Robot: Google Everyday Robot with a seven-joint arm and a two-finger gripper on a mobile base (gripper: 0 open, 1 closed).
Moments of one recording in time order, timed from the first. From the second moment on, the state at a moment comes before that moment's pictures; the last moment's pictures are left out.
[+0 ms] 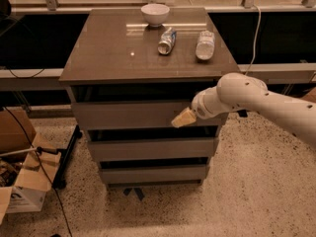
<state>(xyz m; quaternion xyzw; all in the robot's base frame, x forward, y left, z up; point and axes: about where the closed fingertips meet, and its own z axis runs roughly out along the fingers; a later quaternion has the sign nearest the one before) 0.678 -0.126 0.672 -0.41 0.84 0.09 0.33</state>
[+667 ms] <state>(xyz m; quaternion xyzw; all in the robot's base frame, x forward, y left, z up) 0.676 -0.132 0.679 -0.40 0.85 0.09 0.33</state>
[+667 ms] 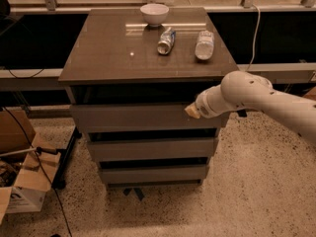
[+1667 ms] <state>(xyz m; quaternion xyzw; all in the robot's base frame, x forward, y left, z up) 0.676 -0.132 0.688 -0.40 0.85 0.09 0.33</state>
